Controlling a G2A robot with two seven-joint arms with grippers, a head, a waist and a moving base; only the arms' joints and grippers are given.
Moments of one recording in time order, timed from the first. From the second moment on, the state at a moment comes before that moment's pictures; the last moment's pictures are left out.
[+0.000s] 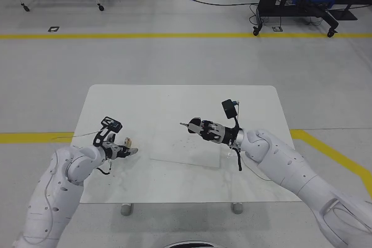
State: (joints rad) left arm 1.33 -1.03 -1.36 -1.51 0.93 -0.40 -0.83; right arm -0.88 -1.08 0.60 -1.12 -0.23 -1.01 0.01
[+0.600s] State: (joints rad) left arm 1.29 -1.03 -1.33 -1.51 0.95 -0.33 -0.85; right arm -0.88 -1.08 0.60 -1.12 -0.23 -1.01 0.01
